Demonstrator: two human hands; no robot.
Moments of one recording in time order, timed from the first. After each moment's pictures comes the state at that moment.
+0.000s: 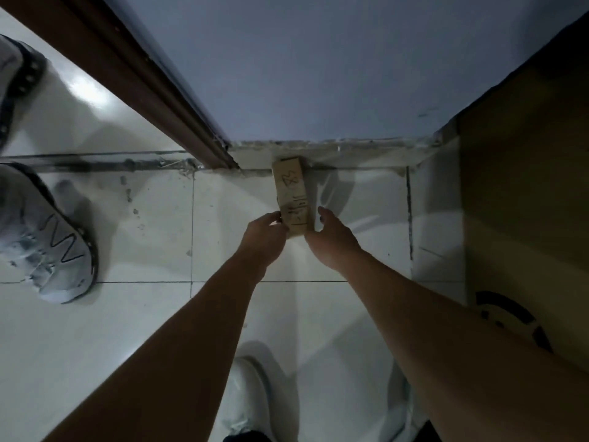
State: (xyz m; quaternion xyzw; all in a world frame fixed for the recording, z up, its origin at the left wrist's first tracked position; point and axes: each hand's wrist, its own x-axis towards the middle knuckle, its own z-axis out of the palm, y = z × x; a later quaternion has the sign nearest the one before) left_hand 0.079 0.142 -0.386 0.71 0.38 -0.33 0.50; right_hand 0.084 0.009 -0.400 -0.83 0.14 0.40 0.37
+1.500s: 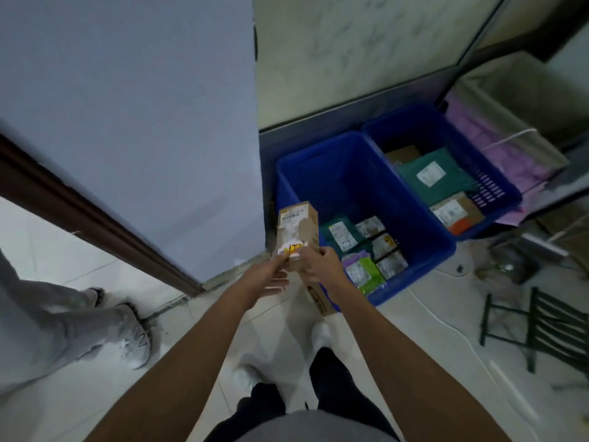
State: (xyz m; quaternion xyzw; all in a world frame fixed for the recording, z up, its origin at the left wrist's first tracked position) left_hand 0.001 0.020 0.329 0.68 0.12 -0.50 0.52; right_hand -0.066 -0.123 0.347 -0.62 0.45 0.08 0.63
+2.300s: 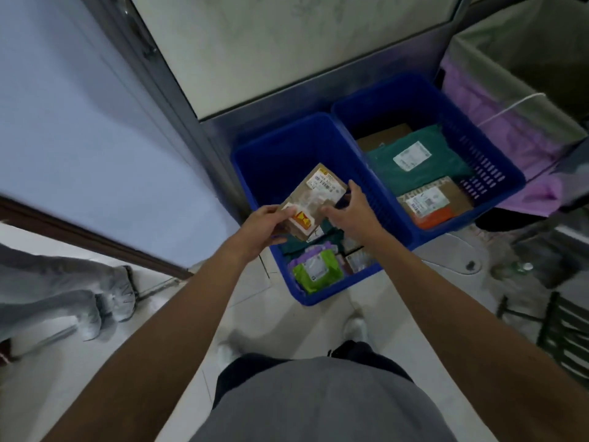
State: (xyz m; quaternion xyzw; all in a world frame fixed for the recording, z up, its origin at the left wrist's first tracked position) left_hand -0.044 -0.234 0.351 0.71 0.07 -0.40 0.58; right_hand -0.118 -0.443 0.351 -0.80 0.28 0.09 0.52
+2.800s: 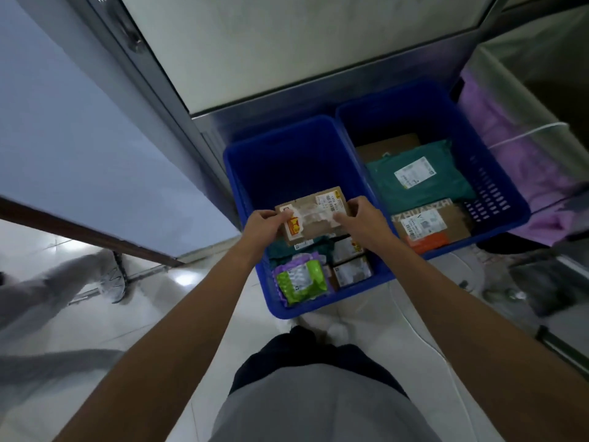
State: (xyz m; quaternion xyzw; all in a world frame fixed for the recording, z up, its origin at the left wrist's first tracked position) left_hand -0.016 -0.305 0.325 0.72 0.20 -0.30 0.60; right_hand -0.081 -0.523 0.347 -0.84 0.25 0.16 0.46
